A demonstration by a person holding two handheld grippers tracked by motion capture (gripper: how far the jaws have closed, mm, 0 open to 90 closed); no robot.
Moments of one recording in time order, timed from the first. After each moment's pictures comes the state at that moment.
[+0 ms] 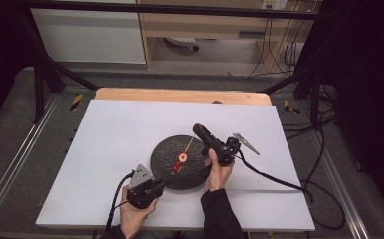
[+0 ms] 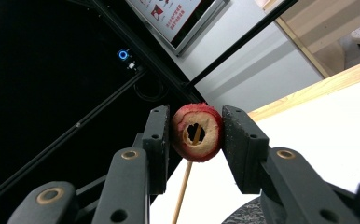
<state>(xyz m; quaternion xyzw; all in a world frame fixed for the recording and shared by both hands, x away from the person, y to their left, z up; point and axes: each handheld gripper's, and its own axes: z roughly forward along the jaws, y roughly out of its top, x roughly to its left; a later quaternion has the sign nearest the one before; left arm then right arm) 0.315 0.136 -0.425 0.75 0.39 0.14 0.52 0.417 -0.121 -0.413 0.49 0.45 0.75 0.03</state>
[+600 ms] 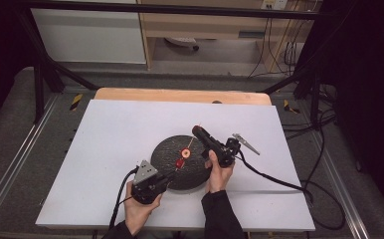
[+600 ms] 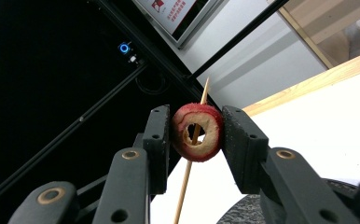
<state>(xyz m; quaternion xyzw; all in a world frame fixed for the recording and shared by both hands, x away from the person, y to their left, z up) 0.324 0.127 -0.418 0.75 0.39 0.14 0.52 0.413 -0.122 -0.412 0.49 0.46 0.74 0.02</state>
